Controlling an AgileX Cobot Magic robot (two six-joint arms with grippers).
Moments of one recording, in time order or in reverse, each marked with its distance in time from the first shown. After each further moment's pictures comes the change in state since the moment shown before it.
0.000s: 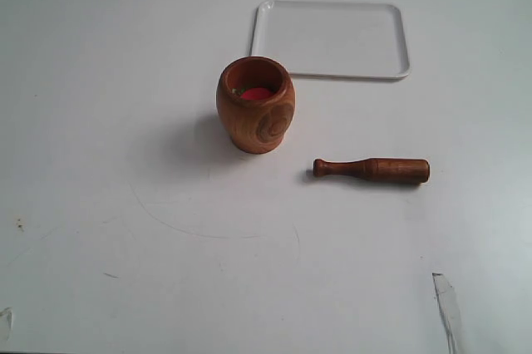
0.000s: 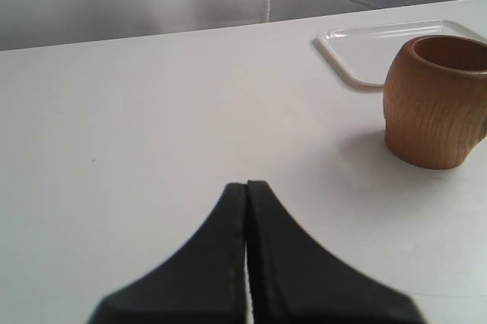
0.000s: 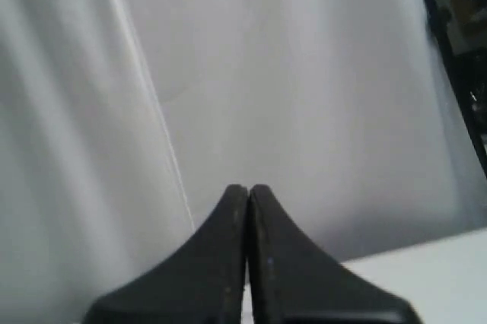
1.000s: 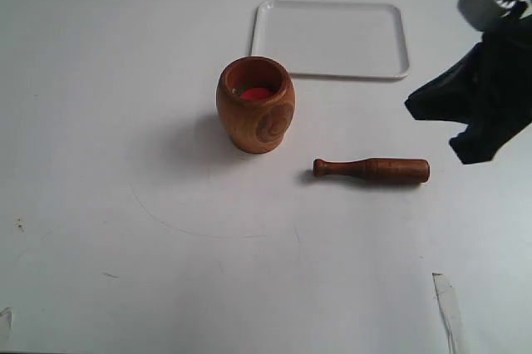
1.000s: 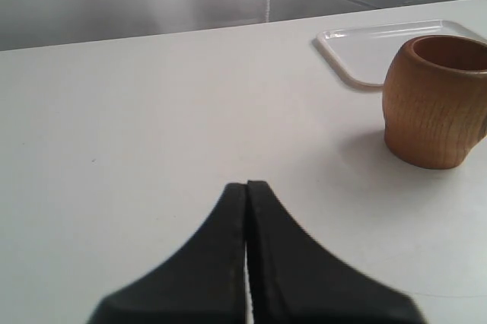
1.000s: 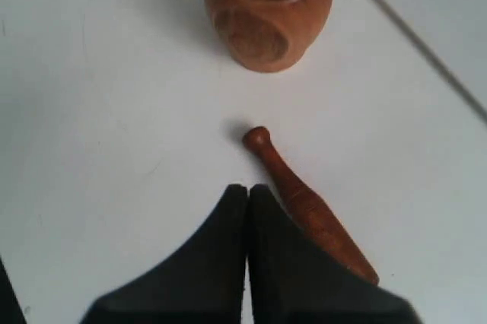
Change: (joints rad) left arm 0.000 0.000 0.000 0.000 0.000 0.000; right arm 0.120 1.178 -0.676 0.345 0.894 -1.100
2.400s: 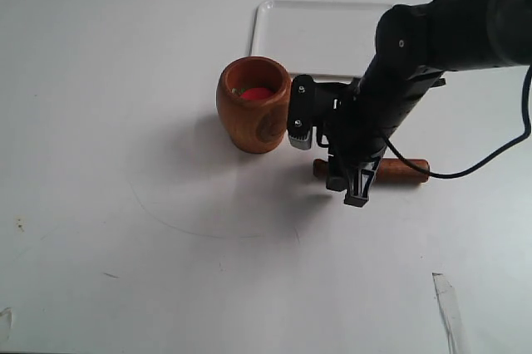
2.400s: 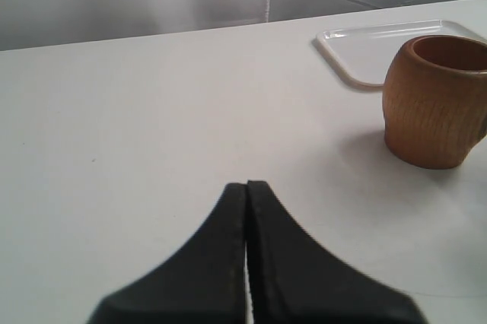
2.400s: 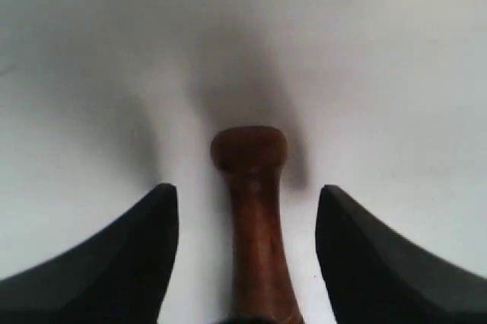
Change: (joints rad) left arm 0.000 0.000 0.000 0.000 0.000 0.000; right arm 0.331 0.723 -0.244 -0.446 -0.201 0.009
